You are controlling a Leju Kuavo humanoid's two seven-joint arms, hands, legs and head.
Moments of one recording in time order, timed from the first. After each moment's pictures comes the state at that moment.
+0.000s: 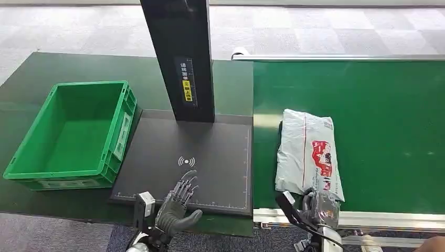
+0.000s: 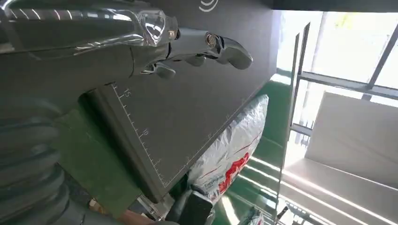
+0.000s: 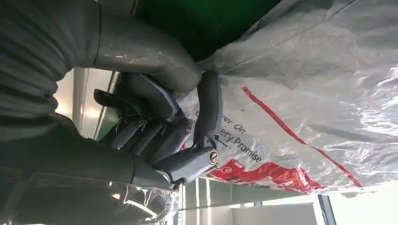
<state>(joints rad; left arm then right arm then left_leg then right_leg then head) -0.01 -0.20 -0.17 -1.13 0.03 -0.28 -0.48 -0.16 0.08 -0.18 -0.68 1.33 -0.59 -0.13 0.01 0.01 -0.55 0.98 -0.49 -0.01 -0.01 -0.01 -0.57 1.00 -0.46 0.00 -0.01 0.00</state>
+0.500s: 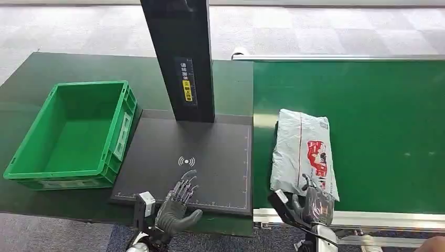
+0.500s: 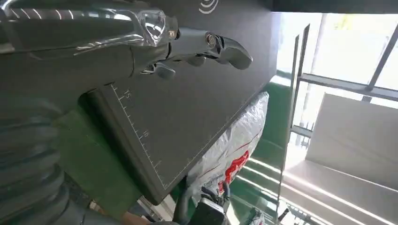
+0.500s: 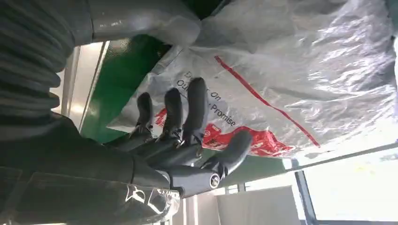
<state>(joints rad) -0.01 -0.20 -0.17 -1.13 0.03 -0.27 -0.47 -0.09 0.13 -0.10 -0.87 1.37 -0.55 -0.10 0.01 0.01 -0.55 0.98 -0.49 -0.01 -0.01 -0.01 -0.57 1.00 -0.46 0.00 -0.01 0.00</state>
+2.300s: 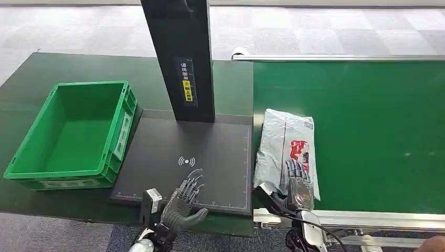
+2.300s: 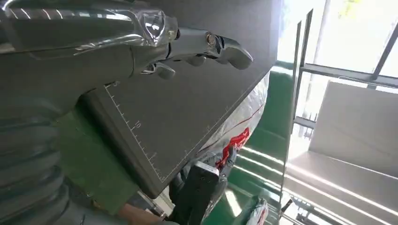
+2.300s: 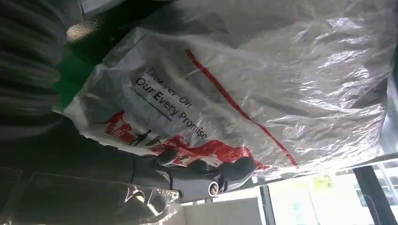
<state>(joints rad) -0.05 -0.20 -0.21 -1.08 0.04 -0.28 -0.48 -0.34 0.10 -0.03 -0.43 1.31 -0.69 -0.19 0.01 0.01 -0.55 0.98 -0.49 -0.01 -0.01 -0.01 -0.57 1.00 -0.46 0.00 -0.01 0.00</state>
